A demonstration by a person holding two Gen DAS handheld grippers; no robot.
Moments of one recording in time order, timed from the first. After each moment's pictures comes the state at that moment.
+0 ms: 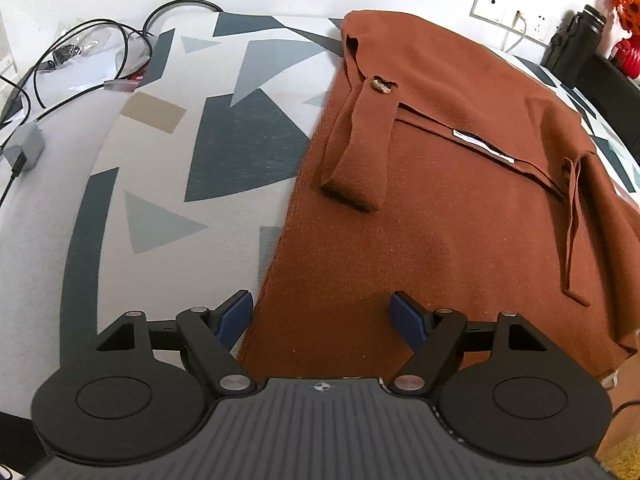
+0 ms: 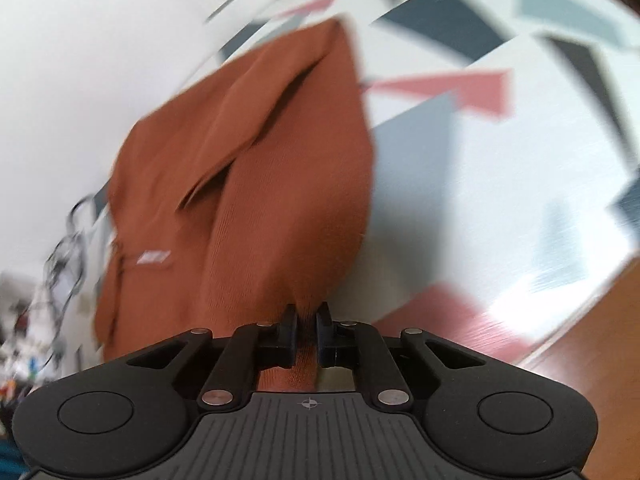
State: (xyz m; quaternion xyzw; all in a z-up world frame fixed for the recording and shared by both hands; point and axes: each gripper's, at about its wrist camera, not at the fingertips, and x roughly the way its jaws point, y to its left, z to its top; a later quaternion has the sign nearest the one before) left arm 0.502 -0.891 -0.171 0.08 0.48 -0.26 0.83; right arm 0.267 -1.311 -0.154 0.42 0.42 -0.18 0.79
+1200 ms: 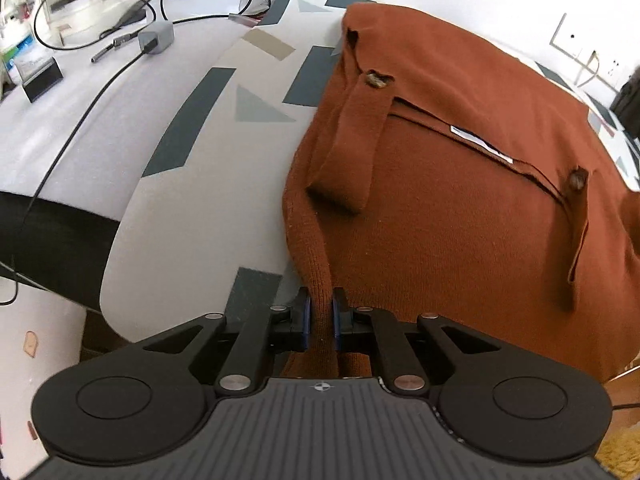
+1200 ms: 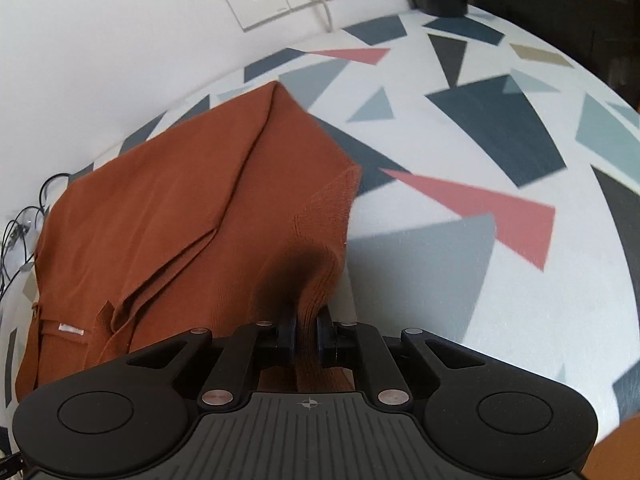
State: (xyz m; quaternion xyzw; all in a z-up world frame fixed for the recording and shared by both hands) left arm 0.419 -0.872 -0.159 0.01 0.51 -0.10 0.85; right arm 0.342 -1.318 -0.165 0.28 0.42 -0.15 0.85
